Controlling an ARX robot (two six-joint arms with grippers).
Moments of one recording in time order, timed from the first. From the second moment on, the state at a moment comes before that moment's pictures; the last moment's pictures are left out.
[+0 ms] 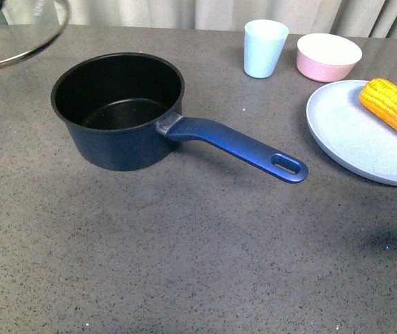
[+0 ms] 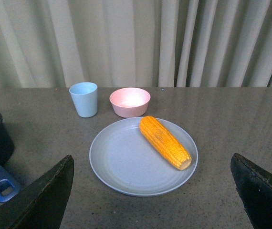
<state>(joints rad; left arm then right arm) 0.06 1.78 0.92 0.51 0.05 -0.04 0.00 0.01 0.02 0.00 0.00 0.00</state>
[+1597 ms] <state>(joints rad) 0.11 2.13 0.77 0.88 0.05 -0.01 0.00 0.01 0.02 0.00 0.00 0.00</state>
